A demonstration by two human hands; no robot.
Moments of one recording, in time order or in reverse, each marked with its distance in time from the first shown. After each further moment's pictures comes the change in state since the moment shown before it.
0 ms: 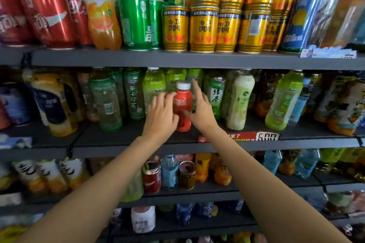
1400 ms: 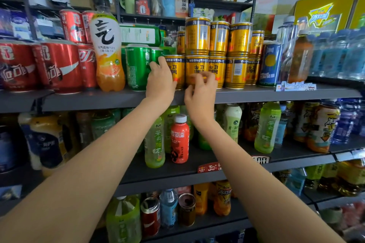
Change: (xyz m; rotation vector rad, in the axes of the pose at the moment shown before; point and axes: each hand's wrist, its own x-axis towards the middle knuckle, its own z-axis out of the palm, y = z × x) left_hand 0.119 0.034 -0.107 -0.126 0.185 -0.105; right_hand 0.042 -0.107 -0.043 -0.234 0.660 -0.218
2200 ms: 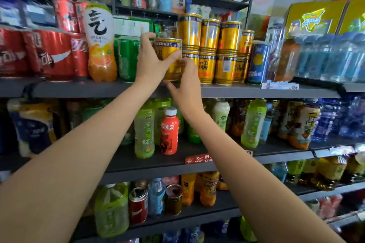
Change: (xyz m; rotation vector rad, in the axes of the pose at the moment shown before) left_hand 0.003 0.007 -0.019 -0.614 0.103 0.007; right_hand -0.003 -0.023 -0.032 0.245 -0.199 -0.041
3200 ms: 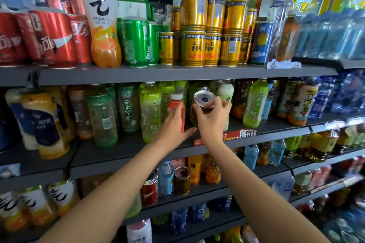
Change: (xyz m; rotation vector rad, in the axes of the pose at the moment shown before) left_hand -0.145 -0.084 0.017 0.200 -0.619 -0.084; right_hand -0.097 0.037 0.010 -0.070 0.274 0.482
